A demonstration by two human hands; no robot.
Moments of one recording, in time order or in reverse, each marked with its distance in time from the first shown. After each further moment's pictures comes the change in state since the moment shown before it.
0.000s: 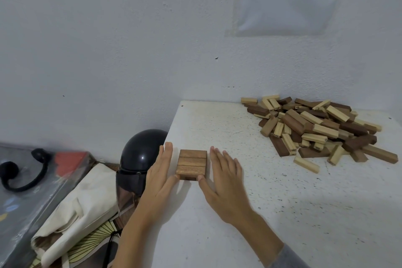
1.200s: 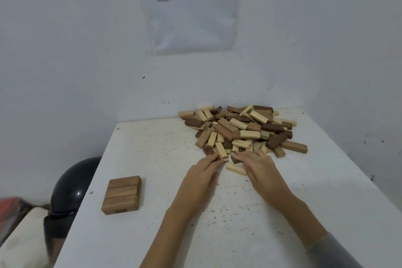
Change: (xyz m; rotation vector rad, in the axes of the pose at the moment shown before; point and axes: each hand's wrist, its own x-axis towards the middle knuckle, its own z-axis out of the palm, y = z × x) left_hand 0.065 0.107 0.168 0.277 -0.209 0.591; right_hand -0.030 0.181 -0.134 -0.166 0.245 0.020
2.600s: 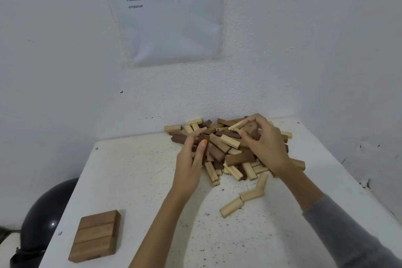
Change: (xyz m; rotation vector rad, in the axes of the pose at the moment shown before) left_hand 0.087 0.010 -0.020 -0.722 0.264 -0.309; right_hand 0.090 0.025 -0.055 0.430 0.301 0.207
